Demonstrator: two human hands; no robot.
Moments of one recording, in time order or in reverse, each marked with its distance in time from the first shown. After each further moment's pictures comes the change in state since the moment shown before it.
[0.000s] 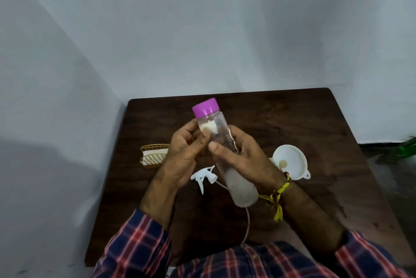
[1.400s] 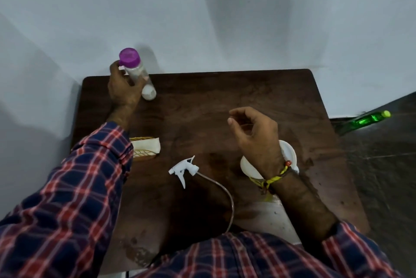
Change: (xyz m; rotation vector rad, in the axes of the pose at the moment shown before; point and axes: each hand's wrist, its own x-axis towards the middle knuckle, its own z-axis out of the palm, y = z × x) left_hand 0.198 -0.008 -0.158 0.918 0.709 0.199; right_hand 0.040 0.034 -0.045 -0.675 0.557 -0.046
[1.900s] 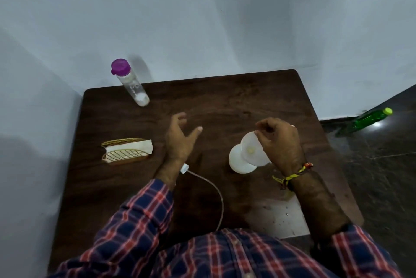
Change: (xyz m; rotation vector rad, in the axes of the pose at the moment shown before) left_hand -0.203 0.039 0.062 -0.083 -0.301 -0.056; right_hand -0.025 0.082 -0.079 -0.298 -0.040 0.053
